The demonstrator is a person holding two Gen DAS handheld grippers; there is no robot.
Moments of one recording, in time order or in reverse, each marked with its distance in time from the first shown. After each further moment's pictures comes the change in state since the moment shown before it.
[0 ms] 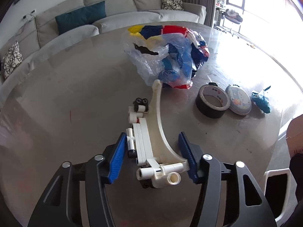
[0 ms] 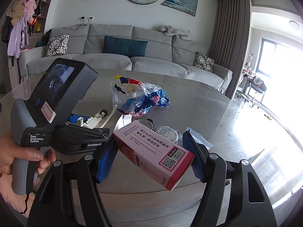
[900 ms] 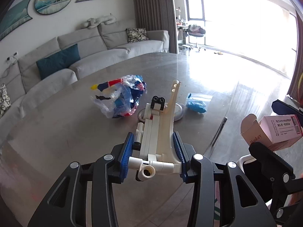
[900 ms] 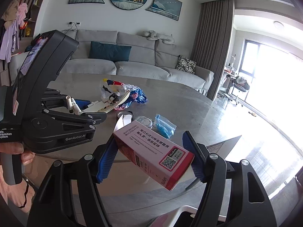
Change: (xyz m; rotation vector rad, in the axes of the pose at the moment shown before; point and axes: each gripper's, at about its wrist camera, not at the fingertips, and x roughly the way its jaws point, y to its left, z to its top) left arm -0.108 -0.064 -0.029 0.224 -0.255 -0.123; right arm -0.087 -0.016 -0.032 0.044 -0.027 -0.136
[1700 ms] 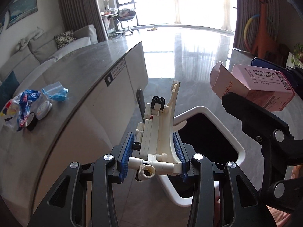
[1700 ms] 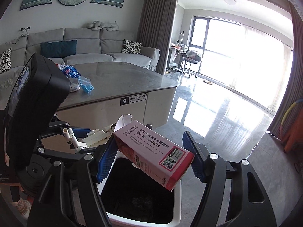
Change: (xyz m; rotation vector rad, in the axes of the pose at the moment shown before) left arm -0.009 -0.221 -0.060 0.350 0.105 -0.350; right arm -0.091 -0.109 -0.113 0.214 0.115 -0.335
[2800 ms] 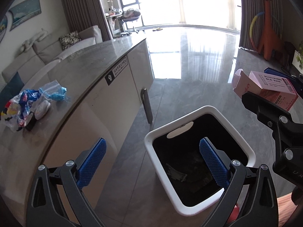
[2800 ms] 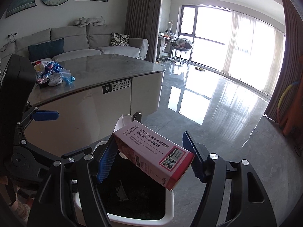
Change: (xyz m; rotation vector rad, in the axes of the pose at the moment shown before) left arm 0.012 0.002 -0.006 -0.022 -0.022 0.073; right arm 0.019 -0.021 -0.023 0.079 0.070 -0.031
